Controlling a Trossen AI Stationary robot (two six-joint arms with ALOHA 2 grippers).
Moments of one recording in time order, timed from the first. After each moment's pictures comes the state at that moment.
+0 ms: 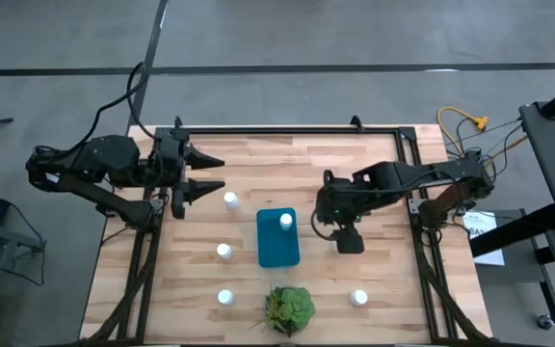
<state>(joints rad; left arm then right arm) -0.23 1.00 1.45 -0.58 -0.32 -0.26 0.20 1.62 1.73 -1.34 -0.04 0.18</state>
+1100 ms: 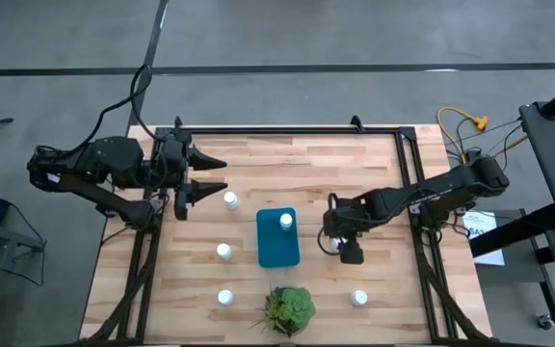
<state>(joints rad) -0.23 1.01 1.45 -0.58 -0.32 -0.26 0.22 1.49 1.06 -0.86 -0.06 0.28</state>
